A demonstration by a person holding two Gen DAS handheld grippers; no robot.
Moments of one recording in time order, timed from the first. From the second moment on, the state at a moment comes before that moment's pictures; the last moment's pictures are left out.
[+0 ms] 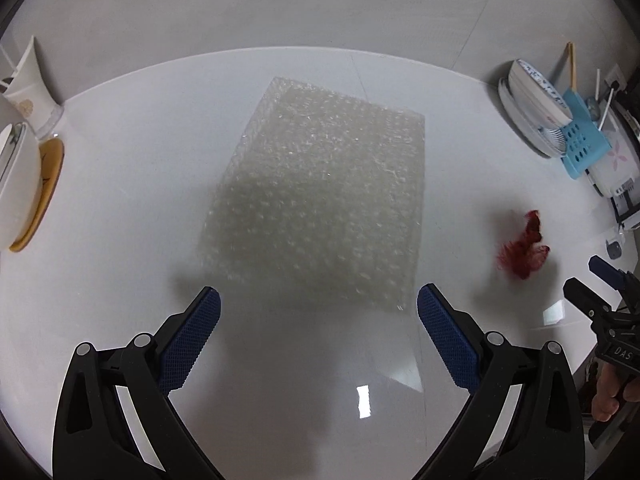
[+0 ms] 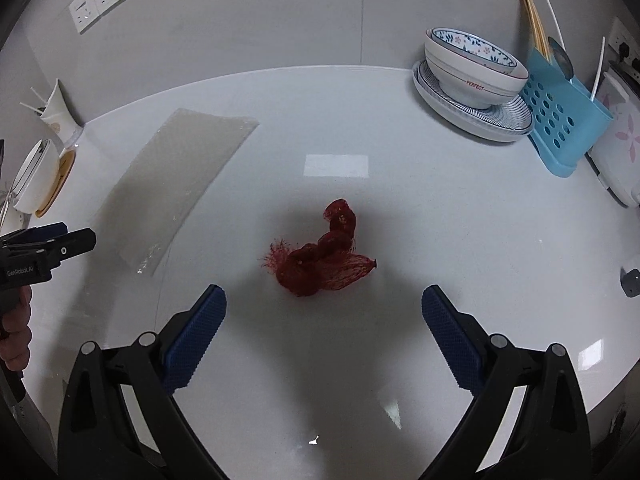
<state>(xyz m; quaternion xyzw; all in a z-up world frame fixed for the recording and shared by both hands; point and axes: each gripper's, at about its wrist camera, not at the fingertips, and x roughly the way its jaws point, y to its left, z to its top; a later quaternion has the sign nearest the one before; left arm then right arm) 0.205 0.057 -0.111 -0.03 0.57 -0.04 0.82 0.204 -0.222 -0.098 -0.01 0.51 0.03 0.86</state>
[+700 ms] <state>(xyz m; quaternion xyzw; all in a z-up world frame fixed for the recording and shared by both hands) 0.284 0.057 -0.164 -0.01 0.64 0.00 0.77 0.264 -0.230 -0.140 0.07 0.60 -0.04 0.80</state>
